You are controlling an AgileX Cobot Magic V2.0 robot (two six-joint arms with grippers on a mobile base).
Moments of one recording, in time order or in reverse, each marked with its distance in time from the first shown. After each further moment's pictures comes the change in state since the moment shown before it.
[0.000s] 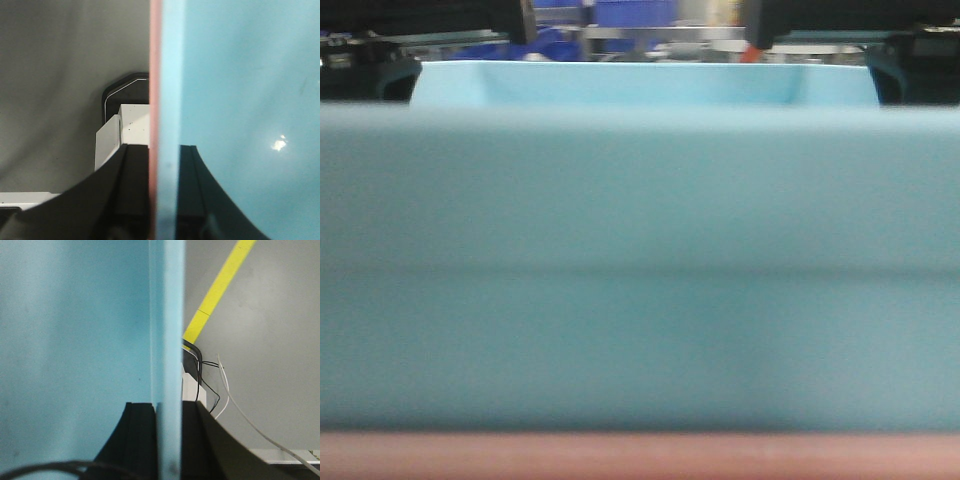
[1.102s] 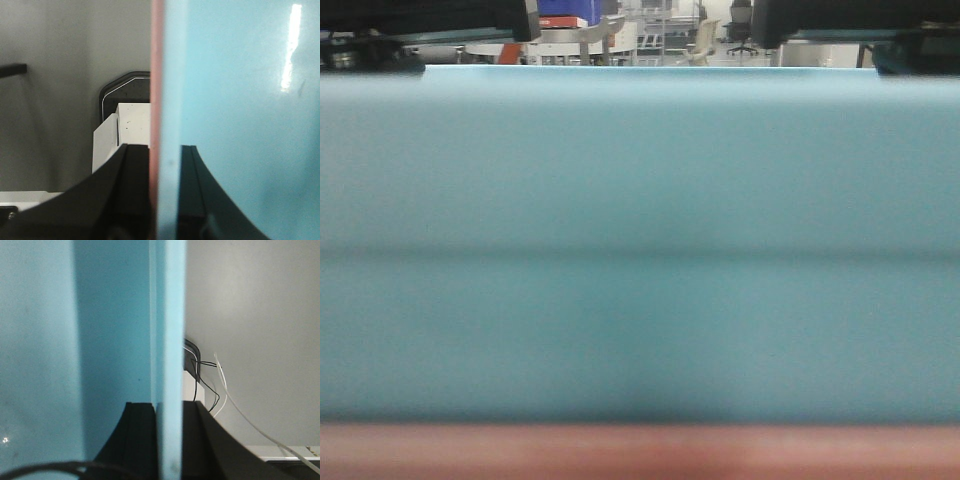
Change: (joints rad) left arm 0.000 0.000 0.000 -0.007 -0.004 0.000; right arm 0.000 -0.004 0.000 0.000 0.013 0.001
